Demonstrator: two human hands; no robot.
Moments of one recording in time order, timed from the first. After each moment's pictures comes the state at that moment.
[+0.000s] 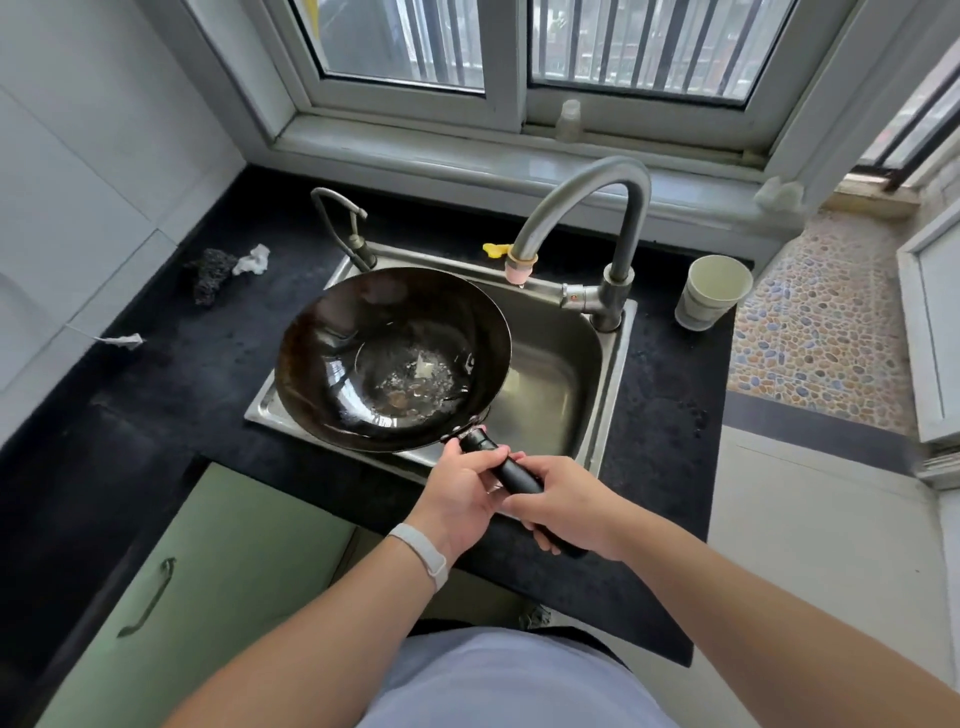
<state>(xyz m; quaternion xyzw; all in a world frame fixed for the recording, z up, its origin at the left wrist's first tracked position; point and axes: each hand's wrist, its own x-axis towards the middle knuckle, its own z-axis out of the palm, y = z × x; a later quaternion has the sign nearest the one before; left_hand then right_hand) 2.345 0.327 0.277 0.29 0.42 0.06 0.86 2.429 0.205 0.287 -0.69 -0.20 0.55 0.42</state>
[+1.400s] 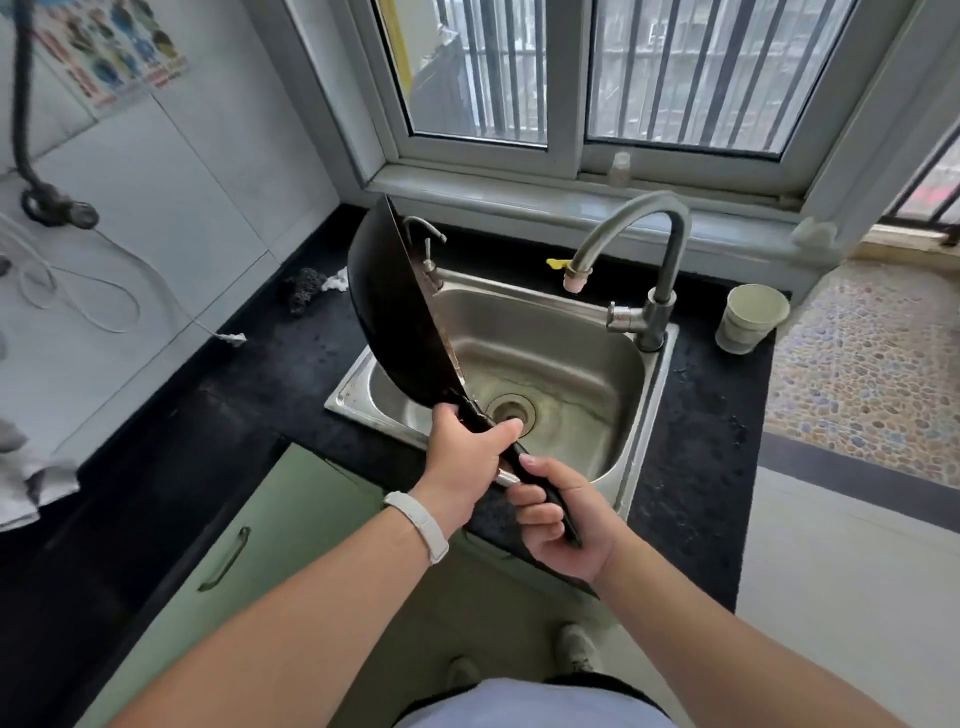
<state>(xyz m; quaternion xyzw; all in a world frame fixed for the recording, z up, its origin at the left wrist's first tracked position) 2.299 0.338 0.339 0.62 0.48 0.19 0.59 2.361 0.215 0.309 -0.16 0.05 0.75 0.64</state>
